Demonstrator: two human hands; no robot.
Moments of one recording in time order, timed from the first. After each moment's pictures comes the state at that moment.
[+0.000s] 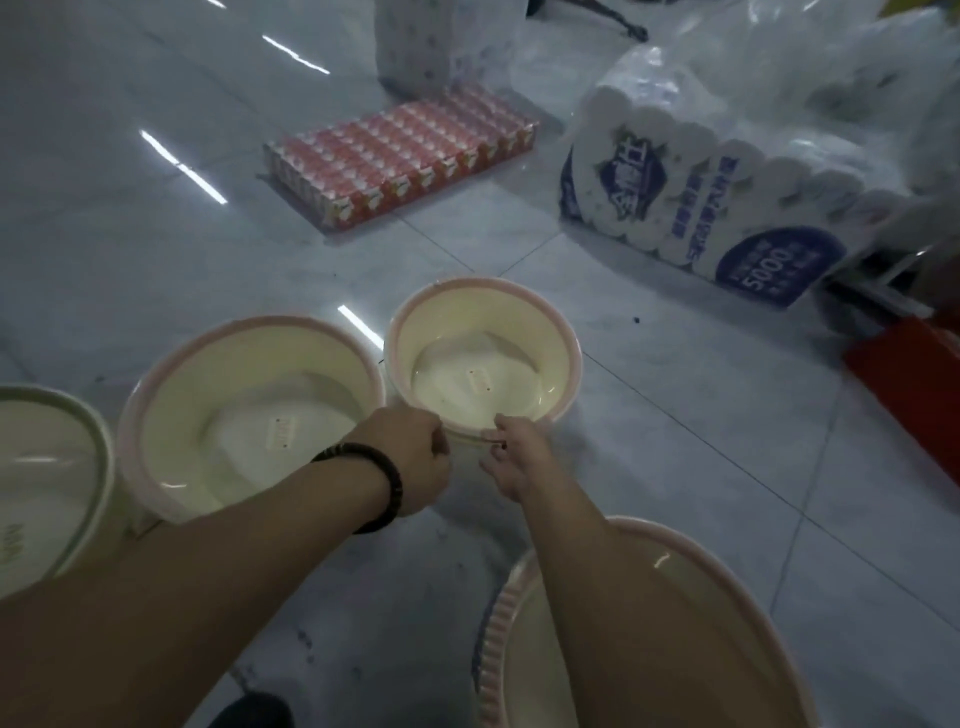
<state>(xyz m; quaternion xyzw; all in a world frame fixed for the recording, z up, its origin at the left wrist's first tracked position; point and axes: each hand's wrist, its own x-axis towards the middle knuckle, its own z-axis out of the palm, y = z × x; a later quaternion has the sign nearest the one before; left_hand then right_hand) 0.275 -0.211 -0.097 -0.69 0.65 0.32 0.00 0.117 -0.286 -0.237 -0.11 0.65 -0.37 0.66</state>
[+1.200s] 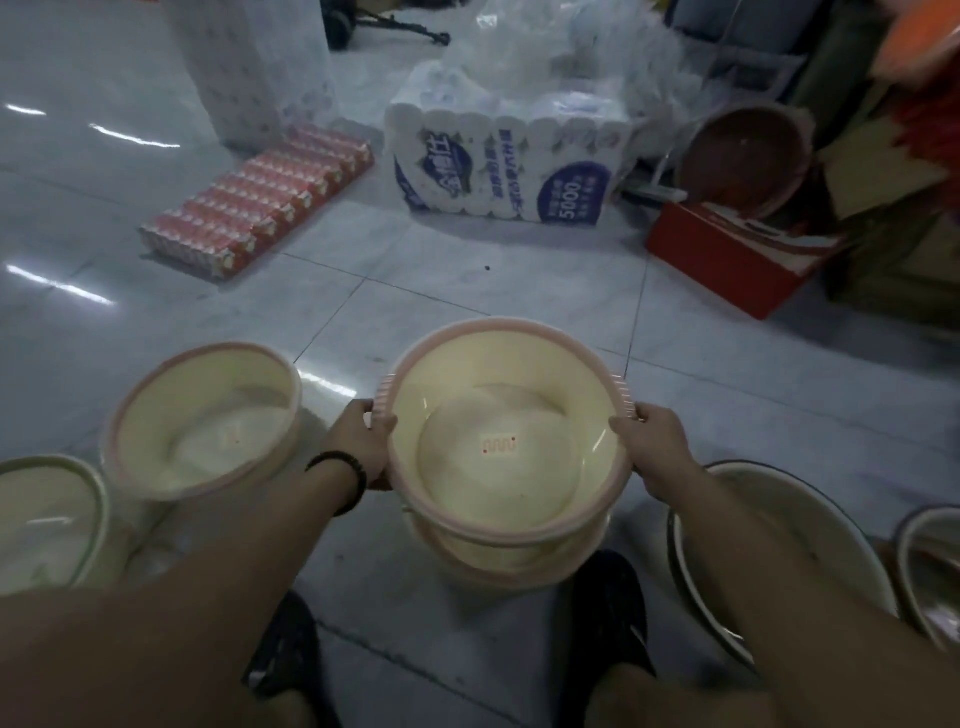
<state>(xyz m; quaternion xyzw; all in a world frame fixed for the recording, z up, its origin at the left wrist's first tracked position) 0.177 -0.040 -0.063 -0.70 0.46 0.50 -0.23 -0.172 0.035 -0.081 -0.27 0.80 -0.38 0.38</state>
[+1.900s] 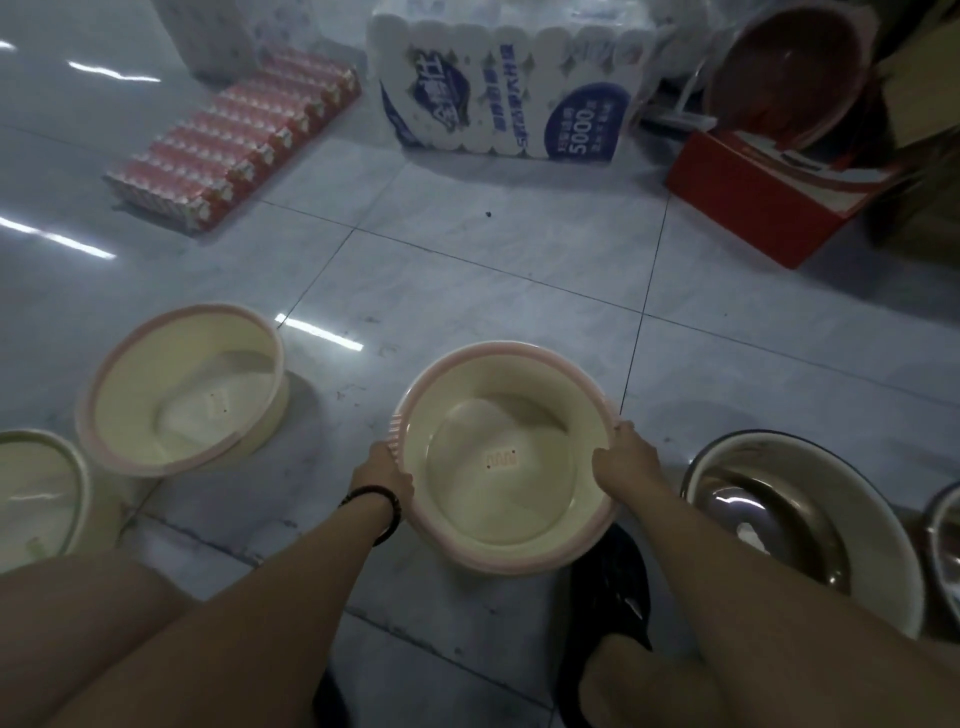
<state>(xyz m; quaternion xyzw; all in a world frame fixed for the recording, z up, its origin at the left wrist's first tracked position) 0.148 -0.022 -0.179 -0.77 0.52 0.38 0.02 -0.161 0.034 -0.174 -0.32 0.87 -0.09 0.36</state>
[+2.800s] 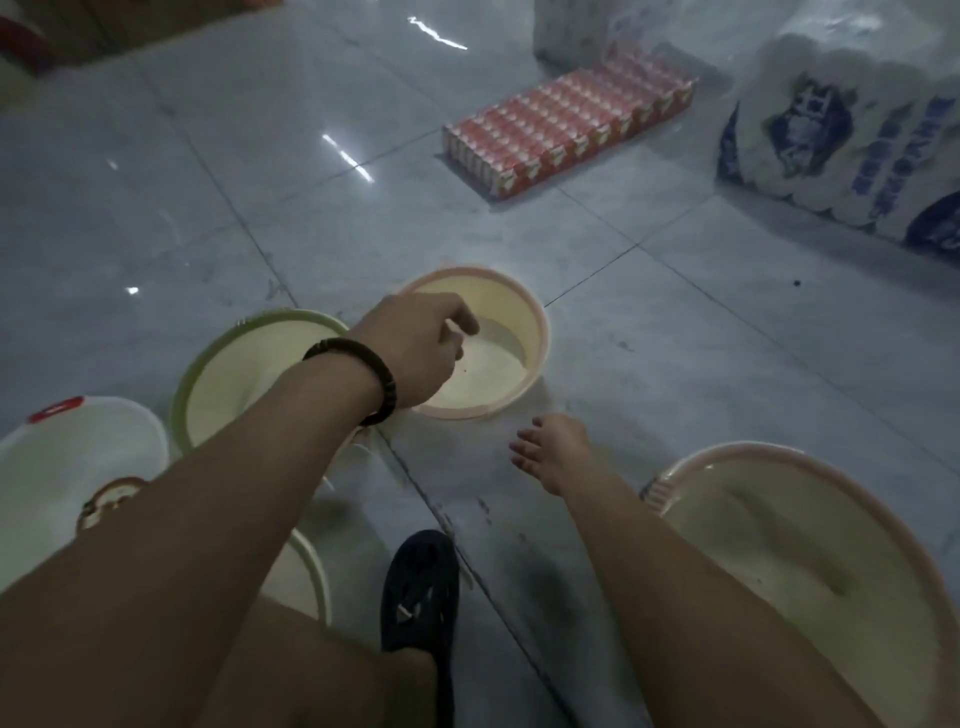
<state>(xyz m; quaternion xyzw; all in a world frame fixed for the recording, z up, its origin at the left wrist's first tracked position) 0.420 -0.077 0.040 -0.75 0.59 0.28 -0.10 0.260 -0.126 -0.195 -0.16 0.66 -0.24 0.70</state>
